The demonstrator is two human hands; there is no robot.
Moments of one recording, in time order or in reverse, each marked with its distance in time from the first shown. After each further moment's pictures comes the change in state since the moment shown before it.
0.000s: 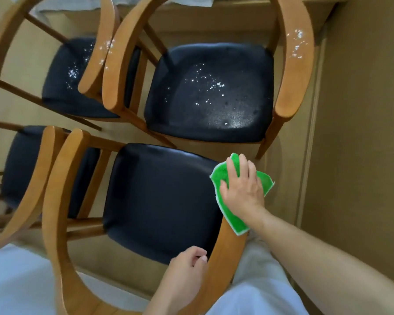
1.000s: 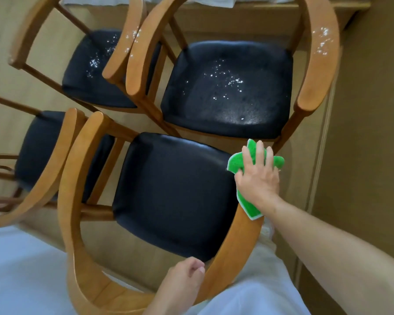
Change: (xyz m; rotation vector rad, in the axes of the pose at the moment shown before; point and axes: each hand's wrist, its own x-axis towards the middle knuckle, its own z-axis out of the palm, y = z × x) left_hand -0.013 -0.069 0.013 0.009 0.001 -0.108; right_hand 0.003 -0.011 0.003 -0.093 -0.102 0.049
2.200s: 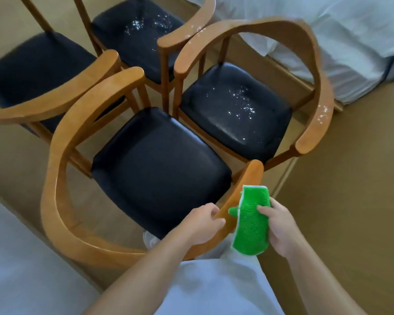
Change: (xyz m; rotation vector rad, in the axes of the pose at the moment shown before) left_hand 0.001 0.034 -0.007 -0.313 -0.025 0.442; right_hand -0.127 -0.002 -0.113 1.214 -0.473 0.461
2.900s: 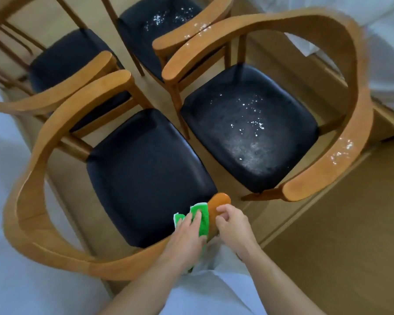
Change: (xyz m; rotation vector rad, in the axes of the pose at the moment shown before) left_hand 0.128 0.094 0.093 0.220 0.313 -0.313; right_hand 0.149 -0.071 -0.067 -0.925 -0.276 -0.169
